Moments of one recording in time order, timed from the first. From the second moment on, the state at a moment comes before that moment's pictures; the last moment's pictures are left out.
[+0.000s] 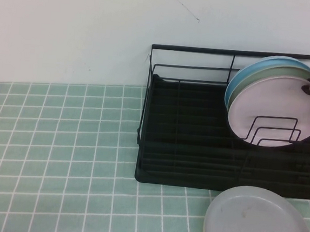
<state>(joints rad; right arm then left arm) -0.07 1.77 -1.15 1.37 0.46 -2.35 0.08 -0.01 0.01 -0.07 0.37 0.07</state>
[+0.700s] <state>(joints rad) -0.07 1.19 -1.15 0.69 0.77 -1.16 0.08 -0.01 0.01 -0.07 0.37 0.07</state>
